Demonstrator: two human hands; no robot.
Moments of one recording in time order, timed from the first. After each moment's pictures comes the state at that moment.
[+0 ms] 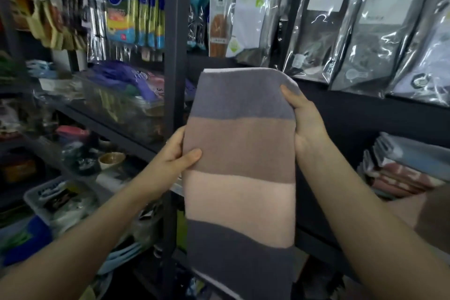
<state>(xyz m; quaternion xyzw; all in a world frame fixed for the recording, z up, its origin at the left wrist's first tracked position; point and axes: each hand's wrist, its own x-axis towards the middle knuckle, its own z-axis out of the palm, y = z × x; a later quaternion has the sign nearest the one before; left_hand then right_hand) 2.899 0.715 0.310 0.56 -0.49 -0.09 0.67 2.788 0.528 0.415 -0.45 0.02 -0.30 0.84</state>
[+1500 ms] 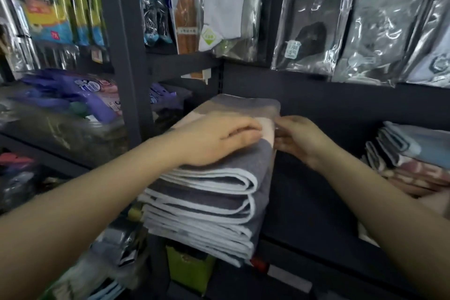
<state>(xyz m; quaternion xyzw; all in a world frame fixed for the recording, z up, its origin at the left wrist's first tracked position) 2.942 0.614 0.407 0.66 -0.70 0.06 0.24 2.835 0.441 0.378 -0.68 0.23 -0.25 0.66</state>
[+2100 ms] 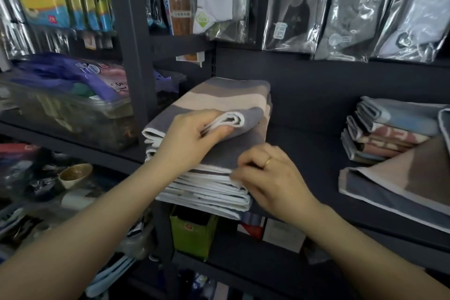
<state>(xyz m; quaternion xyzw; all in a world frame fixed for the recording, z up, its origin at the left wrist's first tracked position) 2.917 0.663 0.352 0.66 -0.59 0.15 0.44 2.765 0.556 0.314 -0.92 -0.06 -0.39 -0.04</state>
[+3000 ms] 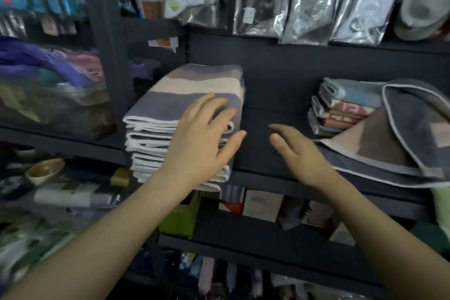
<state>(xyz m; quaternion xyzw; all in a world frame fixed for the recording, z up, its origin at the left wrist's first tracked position) 2.858 0.667 0.334 0.67 -0.62 0.28 0.30 2.703 0.523 0.312 -0.90 0.27 -0.27 0.20</state>
